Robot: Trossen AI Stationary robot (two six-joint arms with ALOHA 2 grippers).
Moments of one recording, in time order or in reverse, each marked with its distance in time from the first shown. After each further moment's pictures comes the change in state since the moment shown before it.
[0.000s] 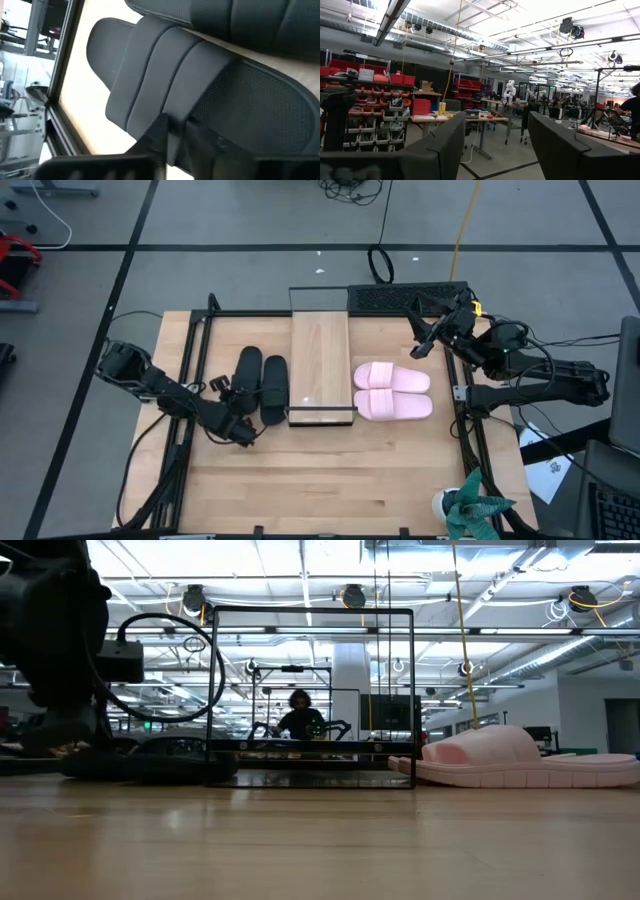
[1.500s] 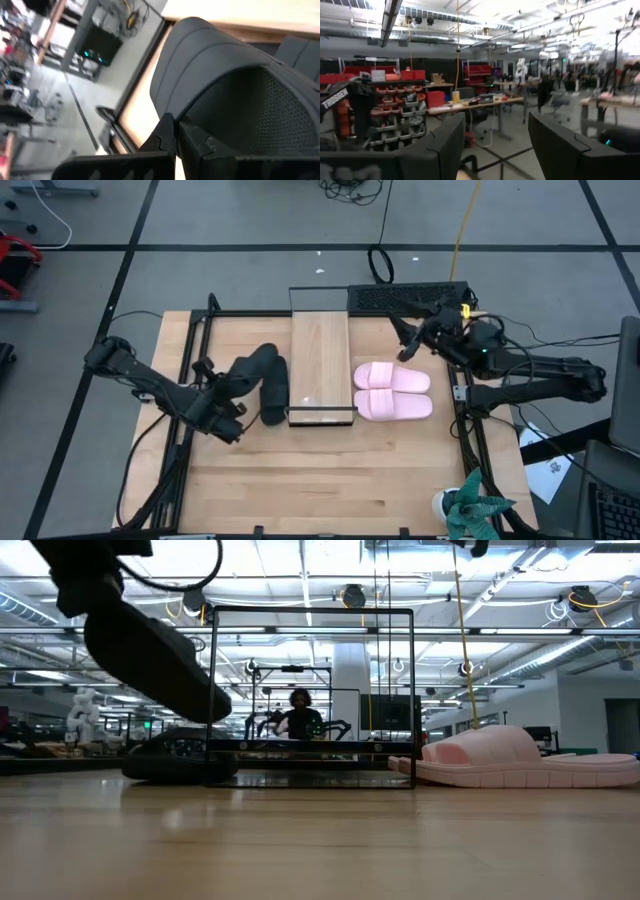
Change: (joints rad) left arm -0.059 -0.186 0.386 -0.604 -0.195 -0.131; right arm 0.000 0.106 0.000 0.002 -0.001 0.220
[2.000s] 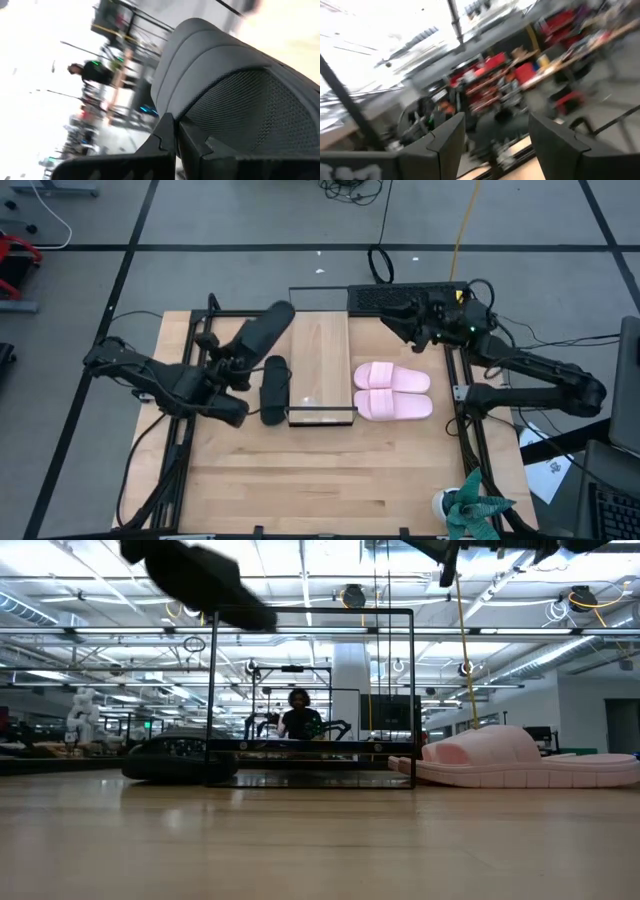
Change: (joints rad) left arm 0.112 0.000 0.303 0.001 -0.398 0.562; right arm -0.322 0.055 0.000 0.005 -0.724 0.687
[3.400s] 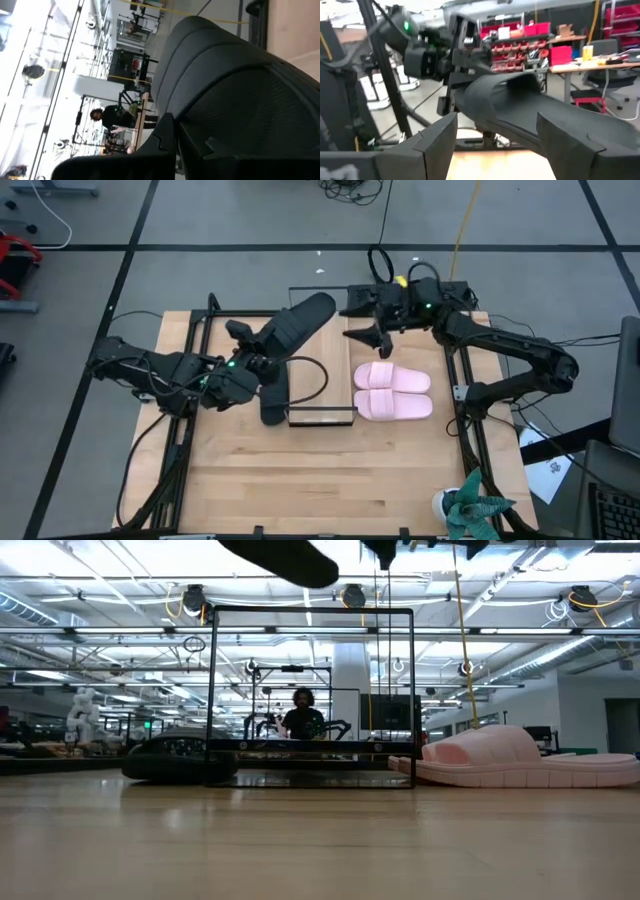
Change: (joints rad) left arm 0.074 0.039 0.144 0.893 0.038 1.169; right arm 0.045 0.367 0.355 -0.142 -0.266 -0.461
